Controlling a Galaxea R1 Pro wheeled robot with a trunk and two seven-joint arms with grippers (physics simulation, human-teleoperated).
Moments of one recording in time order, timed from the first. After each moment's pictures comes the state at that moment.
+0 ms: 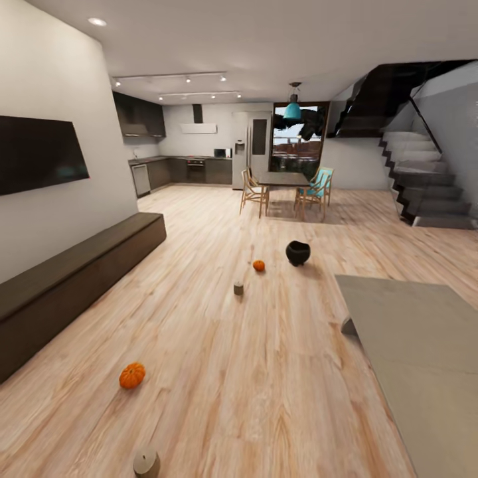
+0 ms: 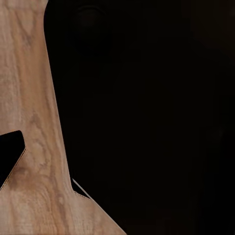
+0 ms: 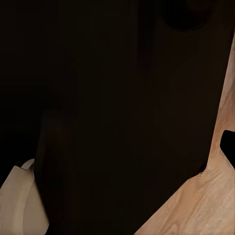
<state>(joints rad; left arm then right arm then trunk) 0.00 -0.01 -0.06 -0.01 0.00 -0.06 0.00 0.00 0.06 0.00 0.00 -0.01 -0.01 0.00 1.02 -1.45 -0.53</state>
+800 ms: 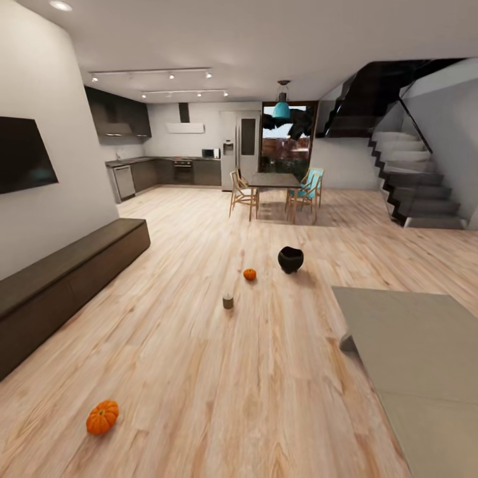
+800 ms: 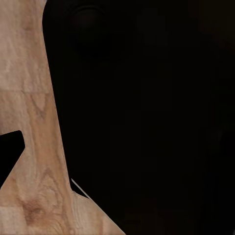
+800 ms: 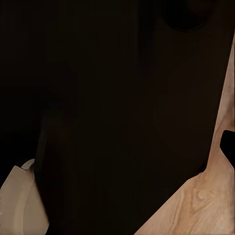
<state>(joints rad) 0.00 -0.01 -0.06 -0.01 0.00 -0.06 0.00 0.00 0.06 0.00 0.00 -0.01 -0.01 0.00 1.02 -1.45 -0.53</state>
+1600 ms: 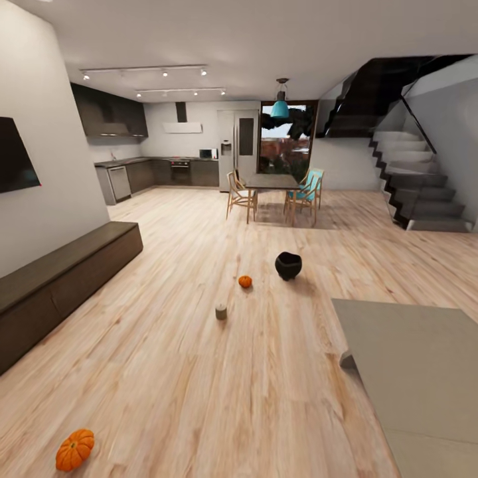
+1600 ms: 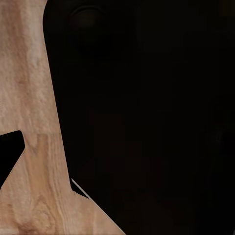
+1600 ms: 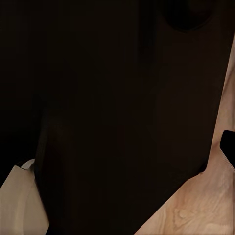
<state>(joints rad) 0.00 -0.01 -0.06 -0.01 0.00 -0.06 0.00 0.00 0.06 0.00 0.00 -0.01 -0.01 0.00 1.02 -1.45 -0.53</state>
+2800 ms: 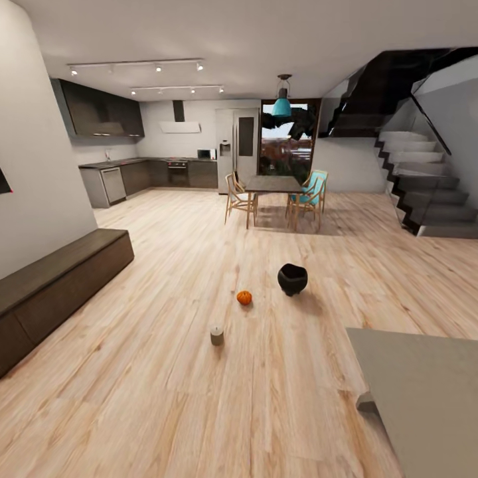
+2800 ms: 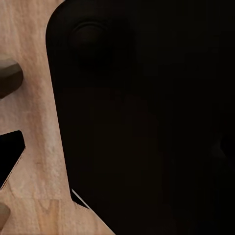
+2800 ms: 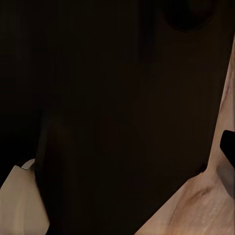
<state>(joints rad) 0.00 -0.01 -0.06 -0.01 0.00 -0.10 0.00 0.00 0.06 0.00 0.00 -0.01 -0.01 0.00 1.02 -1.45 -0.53</state>
